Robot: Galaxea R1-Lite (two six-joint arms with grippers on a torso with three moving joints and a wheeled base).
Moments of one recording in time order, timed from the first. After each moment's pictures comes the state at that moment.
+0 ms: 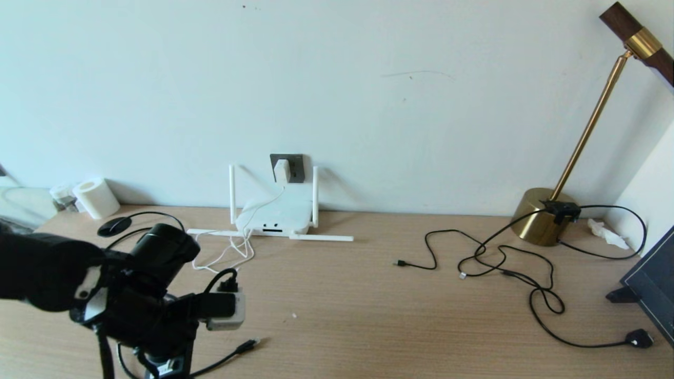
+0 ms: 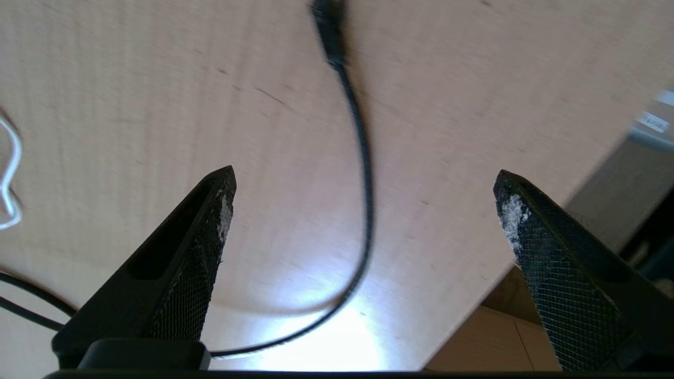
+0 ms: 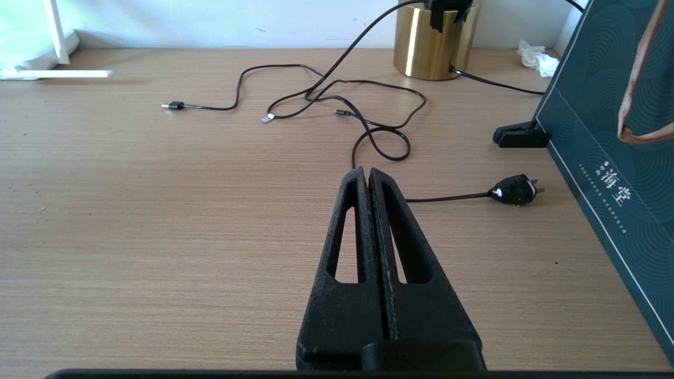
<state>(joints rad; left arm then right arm) -0.24 1.70 -0.85 0.39 -0.03 1.06 0.00 0.00 0.00 -0.01 -0.03 0.04</state>
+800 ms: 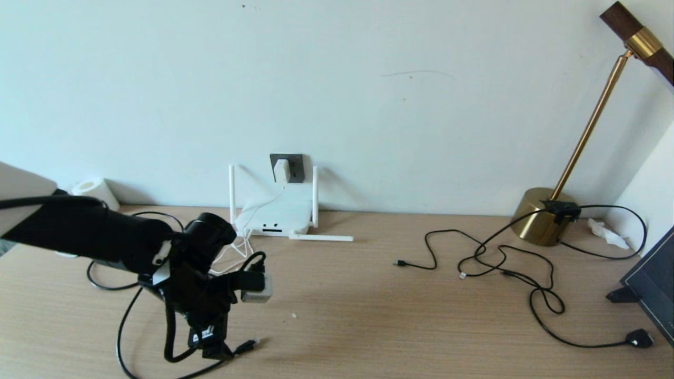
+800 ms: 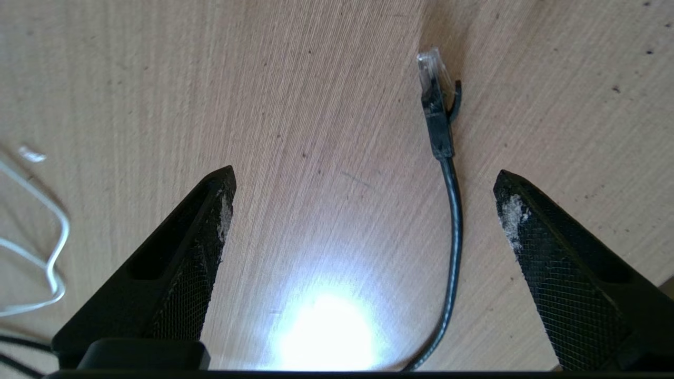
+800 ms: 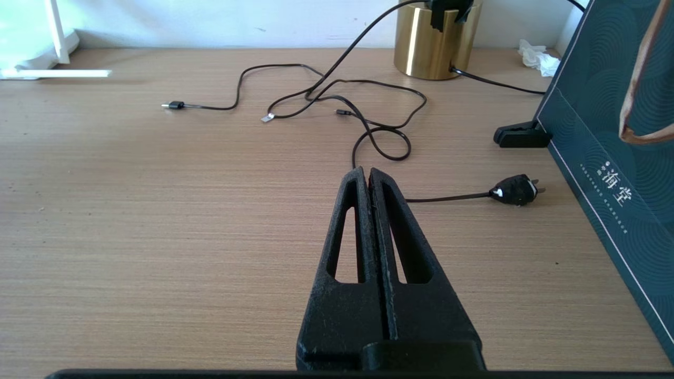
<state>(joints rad) -0.26 1.93 -1.06 0.39 -0.03 1.06 0.00 0.00 0.00 -0.01 -0.03 0.04</state>
